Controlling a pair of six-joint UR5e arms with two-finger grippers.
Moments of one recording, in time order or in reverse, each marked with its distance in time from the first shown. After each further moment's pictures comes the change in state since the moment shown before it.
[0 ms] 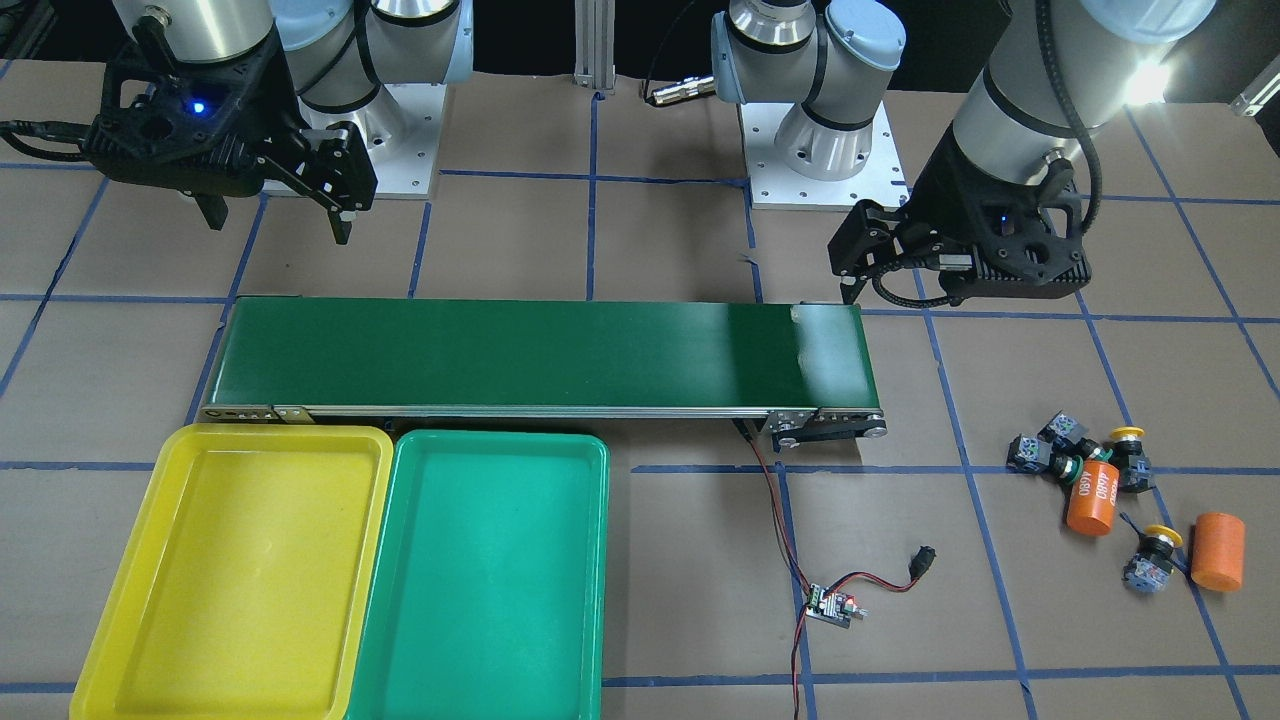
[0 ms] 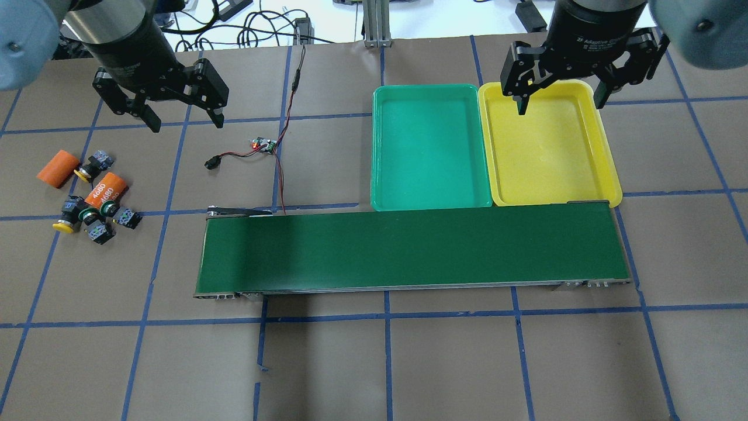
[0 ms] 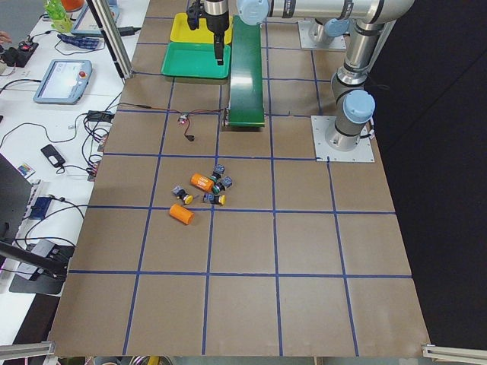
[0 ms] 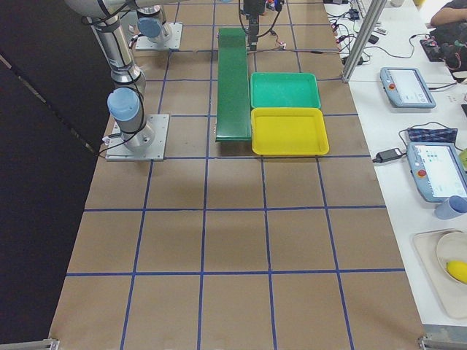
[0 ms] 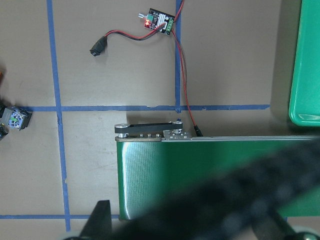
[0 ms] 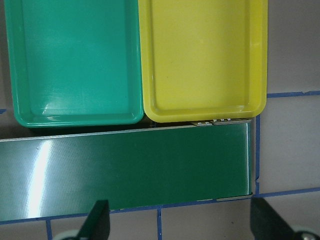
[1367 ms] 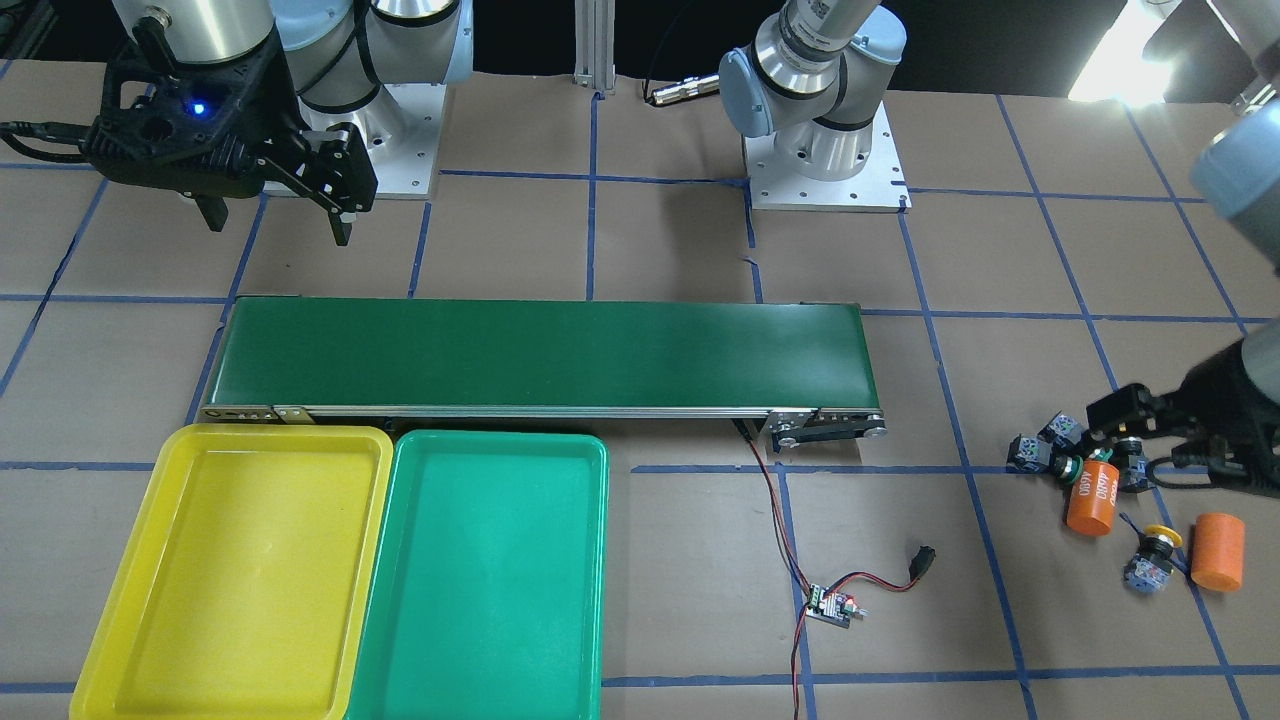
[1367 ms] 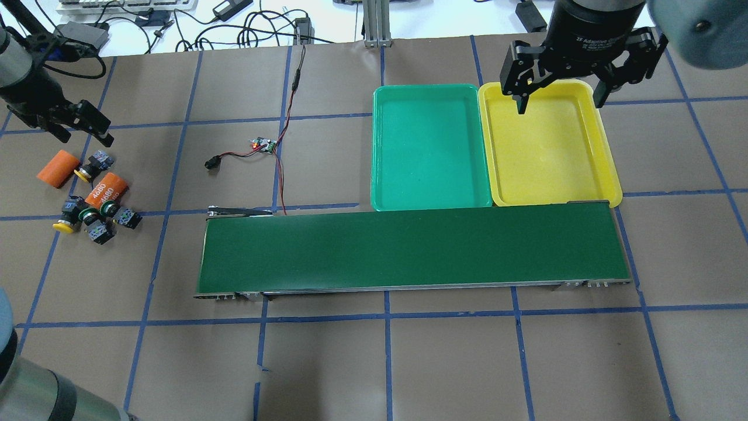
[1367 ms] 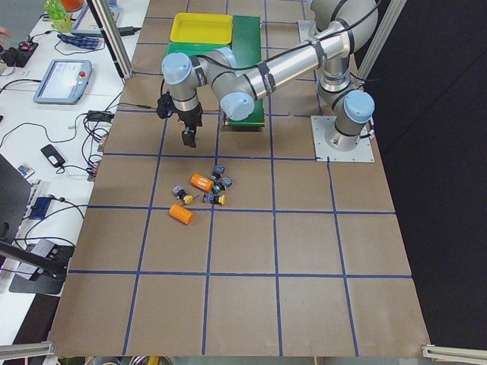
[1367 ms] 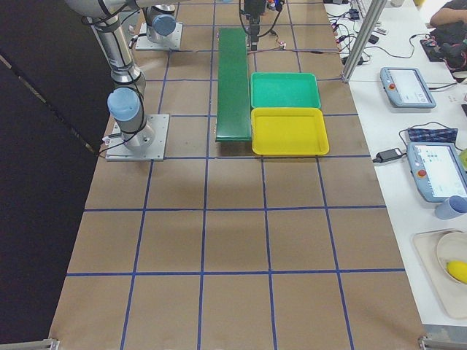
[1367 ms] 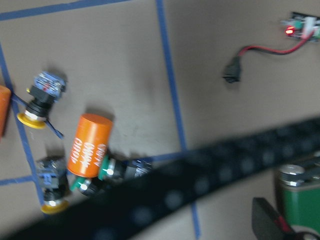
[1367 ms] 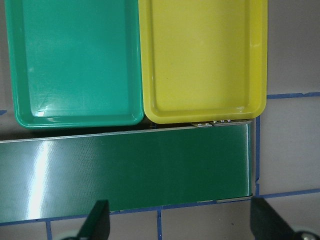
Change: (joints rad) left arm 0.446 -0.327 -0.009 0.342 0.015 0.665; right arm 0.000 0.001 0.000 -0.005 -0.001 0.000
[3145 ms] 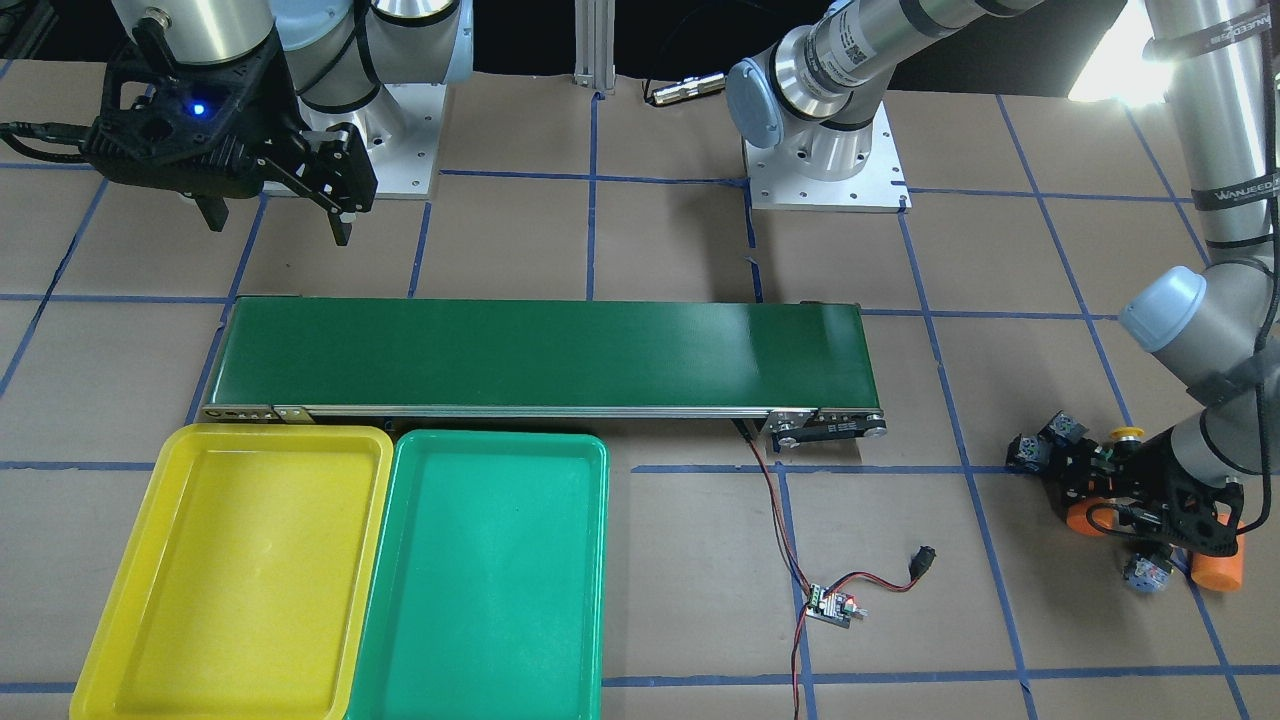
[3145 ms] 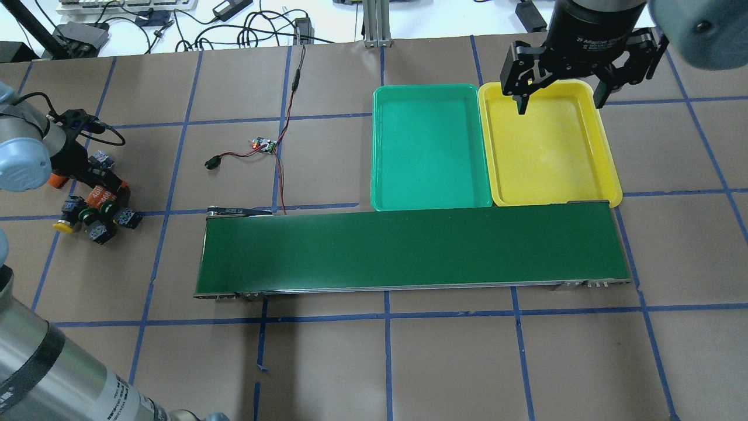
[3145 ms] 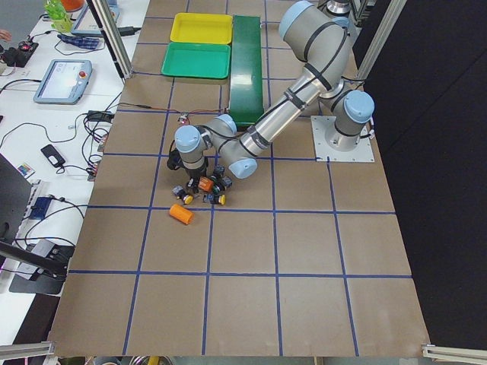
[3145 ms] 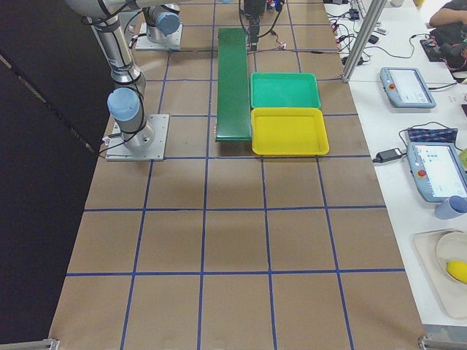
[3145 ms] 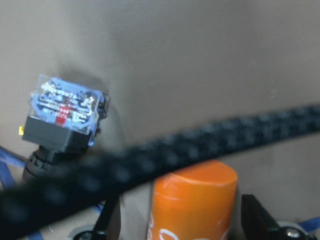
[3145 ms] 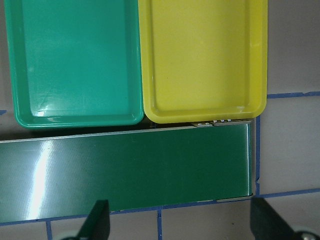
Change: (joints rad) left arm 0.090 -0.167 -0.161 0.343 -0.011 0.227; right arm -0.002 0.000 0.001 0.000 0.001 0.000
